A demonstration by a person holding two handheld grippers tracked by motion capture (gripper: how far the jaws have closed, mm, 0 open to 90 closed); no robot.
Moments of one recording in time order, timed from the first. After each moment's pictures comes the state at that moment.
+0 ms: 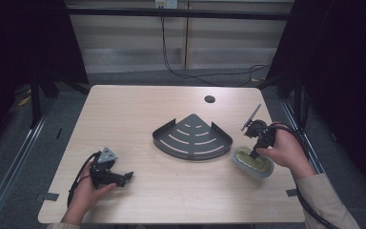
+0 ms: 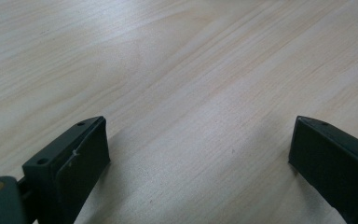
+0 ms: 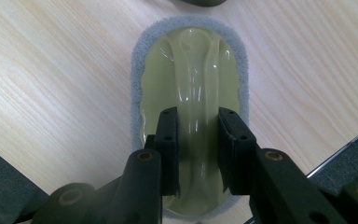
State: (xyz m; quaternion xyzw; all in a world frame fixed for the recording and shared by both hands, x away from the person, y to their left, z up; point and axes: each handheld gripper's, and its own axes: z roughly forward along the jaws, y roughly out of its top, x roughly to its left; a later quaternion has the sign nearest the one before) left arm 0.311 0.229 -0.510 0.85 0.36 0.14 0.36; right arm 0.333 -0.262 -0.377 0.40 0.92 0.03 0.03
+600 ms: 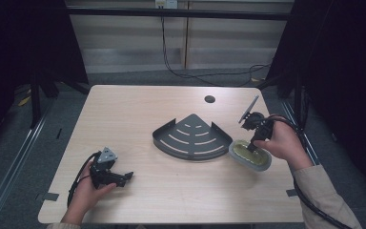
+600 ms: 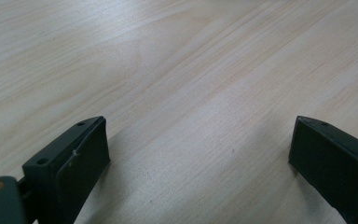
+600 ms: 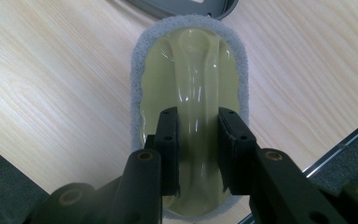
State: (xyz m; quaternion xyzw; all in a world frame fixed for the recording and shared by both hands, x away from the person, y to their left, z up) left arm 0.311 0.229 -0.510 0.85 0.36 0.14 0.36; right arm 0.345 -0.253 -0.358 0.40 0.91 0.03 0.04
